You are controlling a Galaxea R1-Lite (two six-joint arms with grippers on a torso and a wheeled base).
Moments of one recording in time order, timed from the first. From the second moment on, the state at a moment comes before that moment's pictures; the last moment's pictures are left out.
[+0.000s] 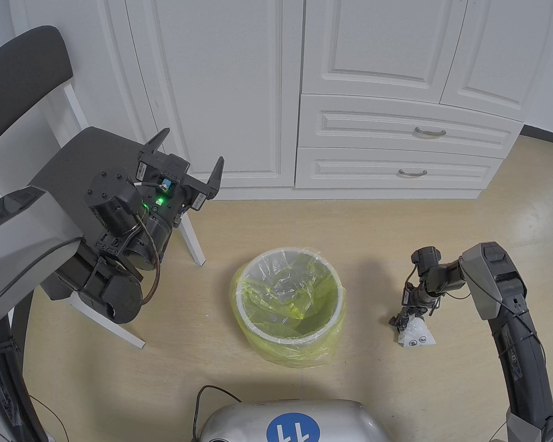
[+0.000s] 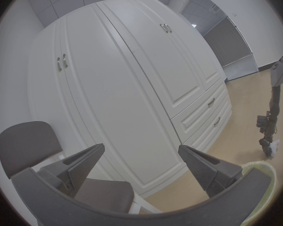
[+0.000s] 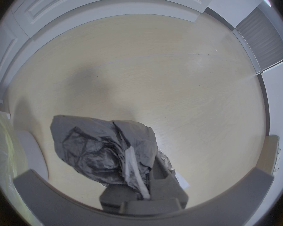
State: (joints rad) left arm -0.39 2.10 -0.93 -1.53 0.12 0.64; right arm 0.02 2.94 -2.00 0.08 -0.21 0.27
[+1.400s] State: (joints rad) left arm -0.24 2.03 -1.05 -1.54 0.16 0.63; right arm 0.35 2.54 -1.35 -1.55 -0.37 -0.16
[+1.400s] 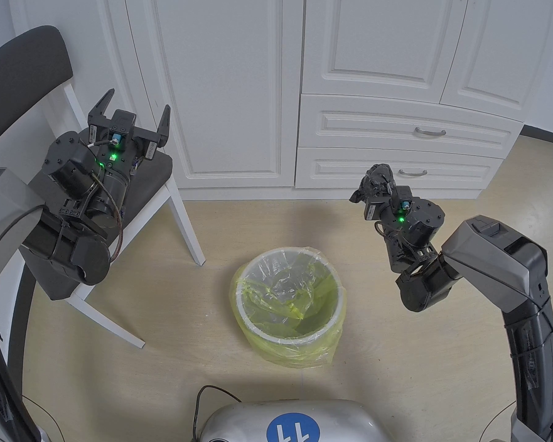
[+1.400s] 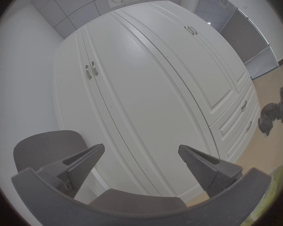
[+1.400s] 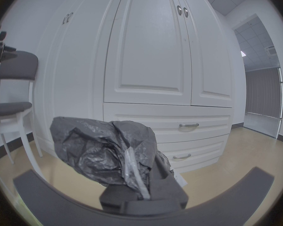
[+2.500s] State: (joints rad) left arm -0.23 1.76 -0.72 -1.53 0.14 0.26; right arm 0.49 1.93 -0.70 -1.55 -0.39 -0.06
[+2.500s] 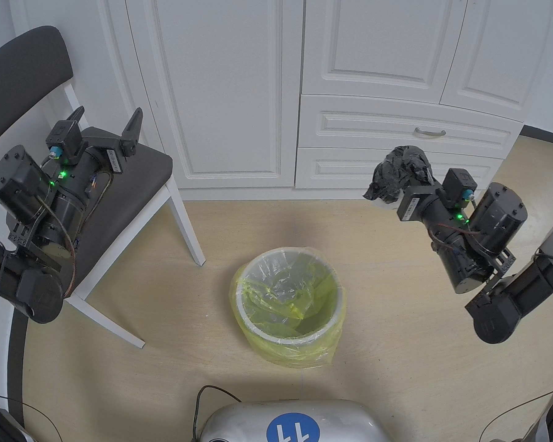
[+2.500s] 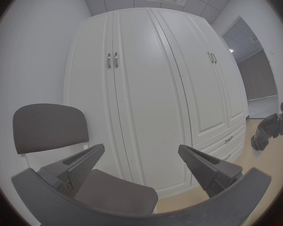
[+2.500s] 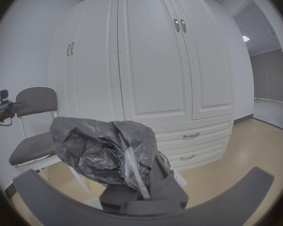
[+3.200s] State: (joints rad) left arm -0.34 1.53 -0.42 -1.53 0.30 0.23; right arm 0.56 1.81 -0.86 -0.65 -0.26 0.58
